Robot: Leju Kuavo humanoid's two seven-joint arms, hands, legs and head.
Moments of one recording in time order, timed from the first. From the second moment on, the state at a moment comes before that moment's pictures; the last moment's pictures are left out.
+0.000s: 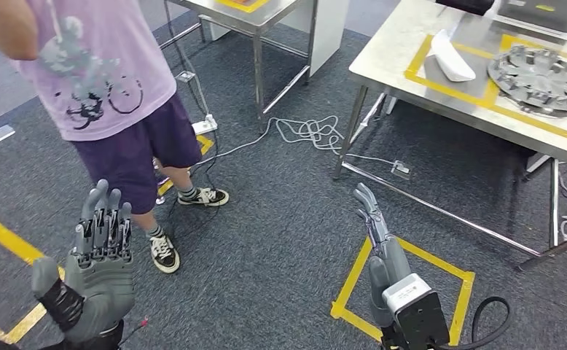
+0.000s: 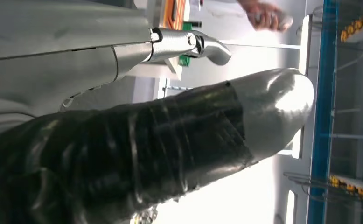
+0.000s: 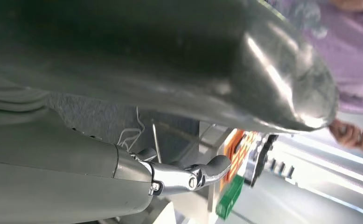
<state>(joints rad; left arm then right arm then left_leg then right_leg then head) 0.08 0.21 -0.61 -2.02 0.11 0.34 -0.54 -0.05 -0.26 0.69 -2.16 0.21 -0.53 -0.10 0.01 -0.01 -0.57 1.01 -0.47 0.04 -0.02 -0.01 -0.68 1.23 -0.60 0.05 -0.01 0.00</state>
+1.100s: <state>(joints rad) 0.07 0.22 -0.60 -2.02 0.13 0.34 -0.52 0.10 -0.30 0.68 -2.22 0.13 -0.69 -0.12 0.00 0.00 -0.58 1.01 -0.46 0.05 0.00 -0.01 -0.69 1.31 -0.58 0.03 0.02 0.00</state>
